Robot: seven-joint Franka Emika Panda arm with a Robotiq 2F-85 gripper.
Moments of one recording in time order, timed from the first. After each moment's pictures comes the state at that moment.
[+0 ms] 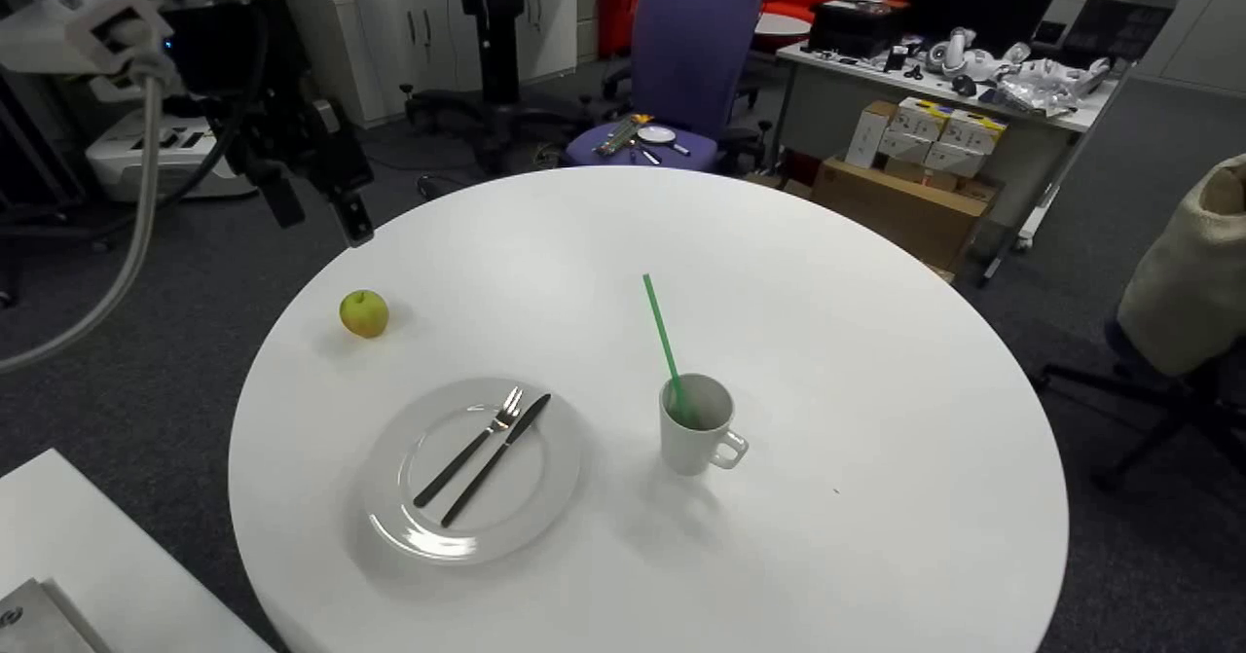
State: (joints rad) arm -0.10 -0.63 -0.03 -2.58 -0.20 1.98 -0.04
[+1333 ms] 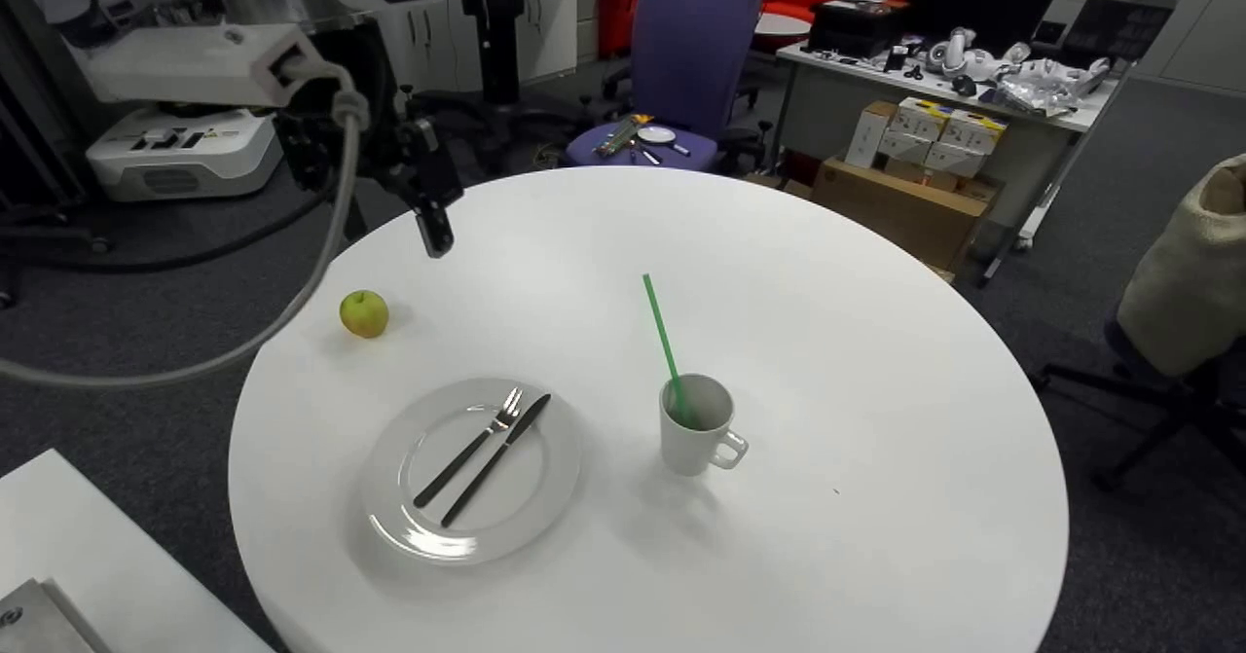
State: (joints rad) arm -0.09 -0.49 -0.15 -2.50 -0.22 2.06 -0.24
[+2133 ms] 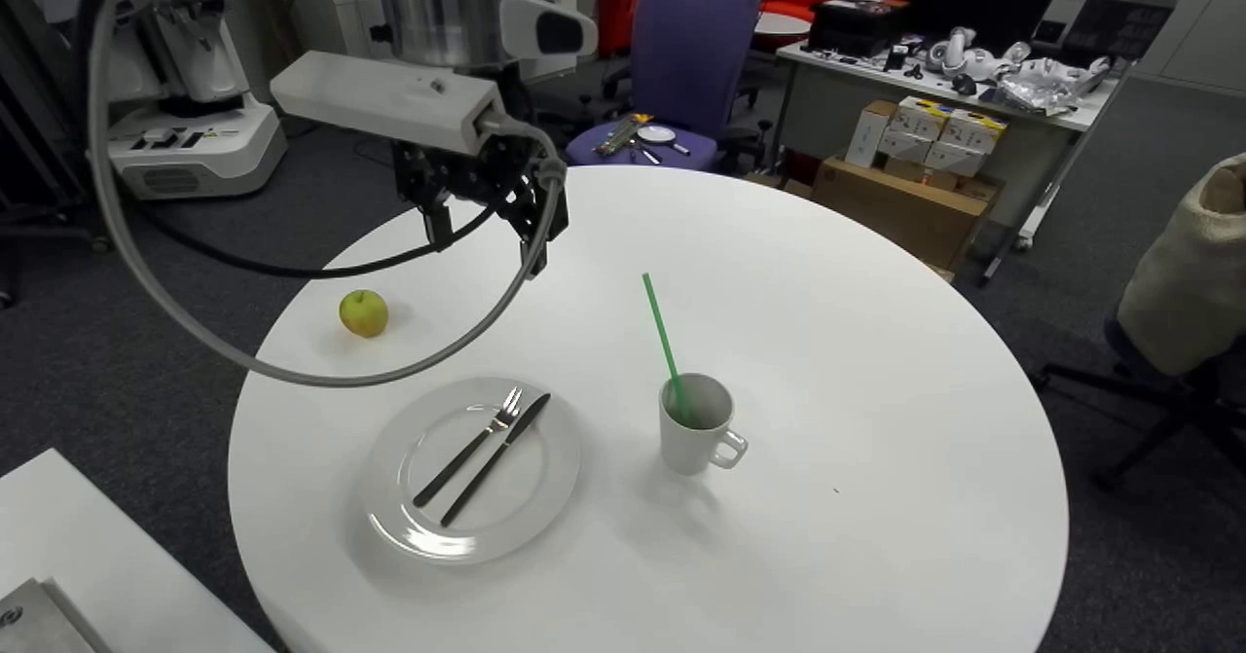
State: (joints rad) arm -0.10 -0.24 -0.28 -2.31 -0.11 2.06 -0.42
